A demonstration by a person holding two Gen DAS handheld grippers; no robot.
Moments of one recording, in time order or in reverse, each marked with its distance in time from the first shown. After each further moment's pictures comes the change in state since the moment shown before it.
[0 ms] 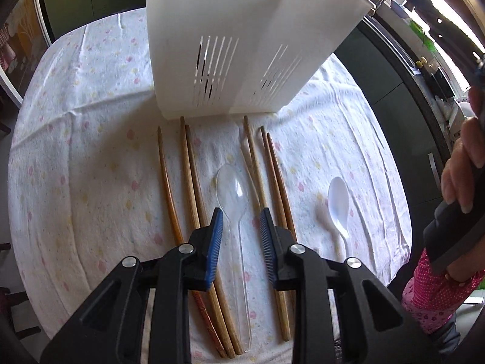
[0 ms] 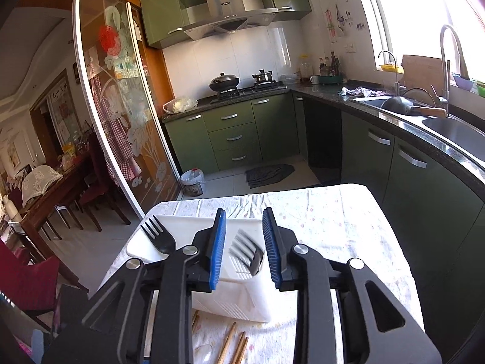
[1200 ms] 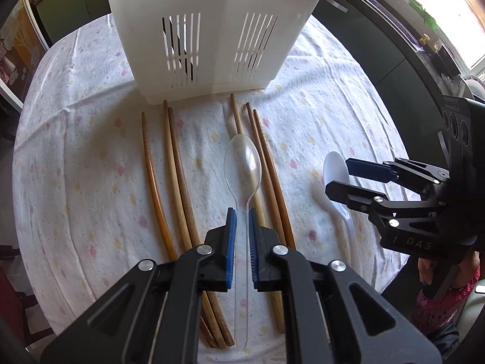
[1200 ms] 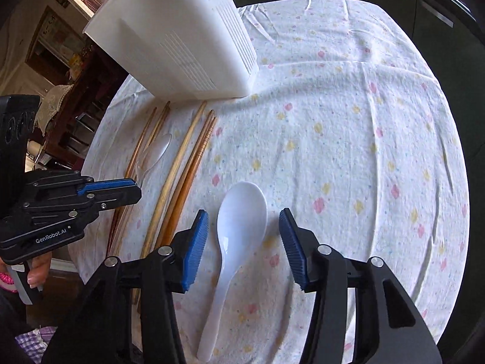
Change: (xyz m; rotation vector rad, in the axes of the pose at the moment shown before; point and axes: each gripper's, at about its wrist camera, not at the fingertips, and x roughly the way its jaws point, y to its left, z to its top) left arm 0.003 -0.017 0.003 0.054 0.048 0.054; right arm 0.005 -0.057 -0.153 0.017 0.698 0.107
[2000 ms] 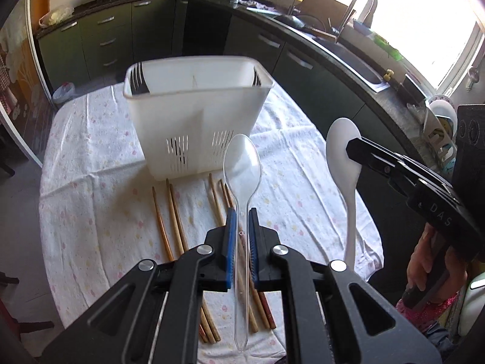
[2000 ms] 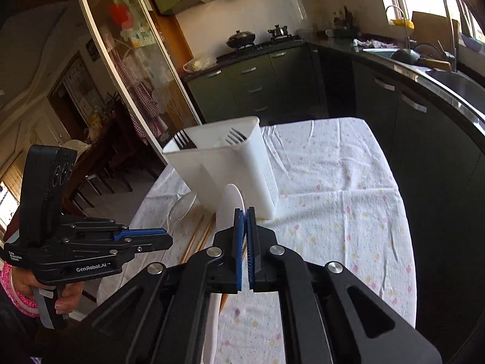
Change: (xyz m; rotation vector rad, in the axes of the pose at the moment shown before) left arm -0.108 -0.018 0.011 0.053 -0.301 -0.072; right arm -0.140 0.046 0.022 -0.034 -0.543 0.022
